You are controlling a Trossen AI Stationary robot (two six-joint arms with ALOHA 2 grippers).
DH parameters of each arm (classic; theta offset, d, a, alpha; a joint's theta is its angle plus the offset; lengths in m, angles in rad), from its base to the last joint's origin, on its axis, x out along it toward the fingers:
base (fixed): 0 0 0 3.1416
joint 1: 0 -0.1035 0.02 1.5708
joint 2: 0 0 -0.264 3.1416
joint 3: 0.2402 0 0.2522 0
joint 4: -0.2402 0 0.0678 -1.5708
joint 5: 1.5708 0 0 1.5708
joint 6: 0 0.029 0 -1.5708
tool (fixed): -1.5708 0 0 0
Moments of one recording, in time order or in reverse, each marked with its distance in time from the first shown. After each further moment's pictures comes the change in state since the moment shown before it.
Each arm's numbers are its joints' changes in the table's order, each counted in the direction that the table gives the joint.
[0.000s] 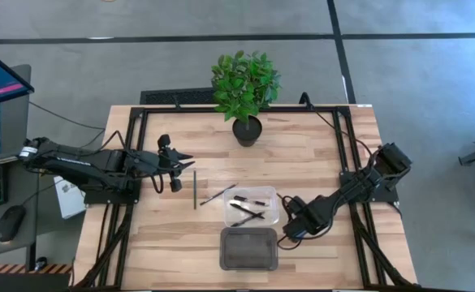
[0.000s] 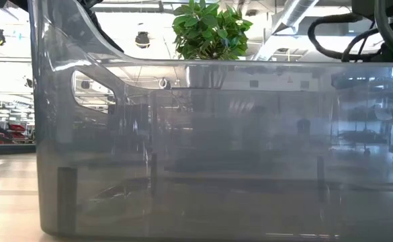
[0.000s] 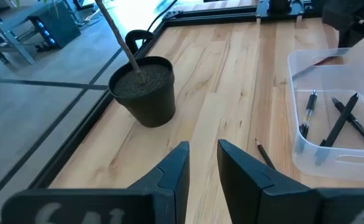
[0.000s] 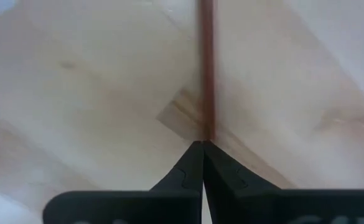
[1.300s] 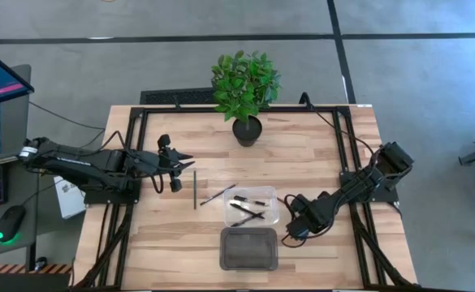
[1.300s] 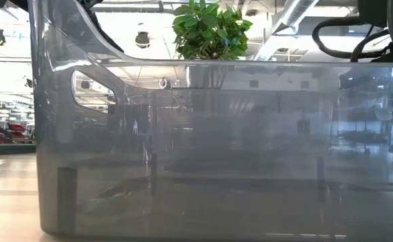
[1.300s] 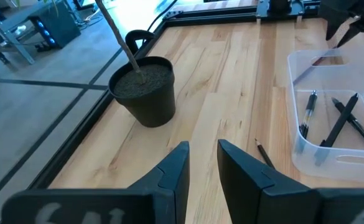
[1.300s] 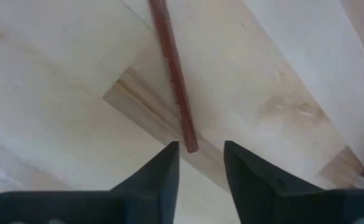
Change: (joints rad) left arm 0.000 0.000 0.000 0.000 0.000 0.000; right arm -0.003 -0.017 0.008 -0.145 0.019 -0.059
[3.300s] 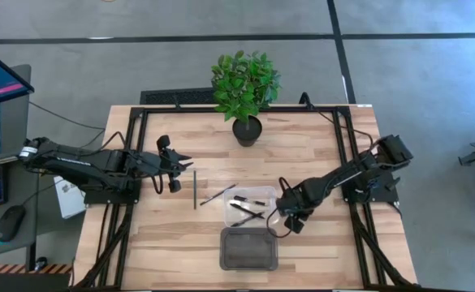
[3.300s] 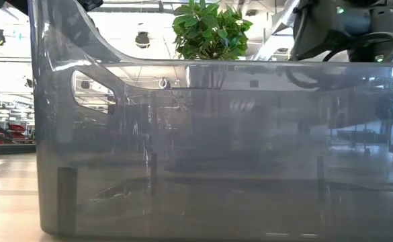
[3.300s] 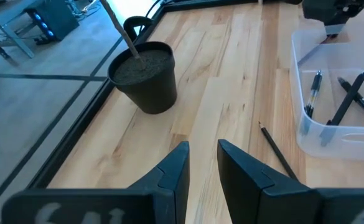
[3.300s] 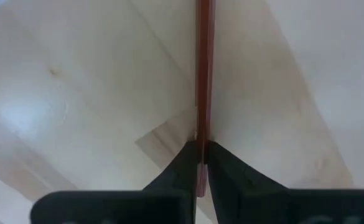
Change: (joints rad) left arm 0.000 0.000 0.000 -0.063 0.000 0.009; right arm 0.291 -0.010 -0.123 0.233 0.100 -0.468
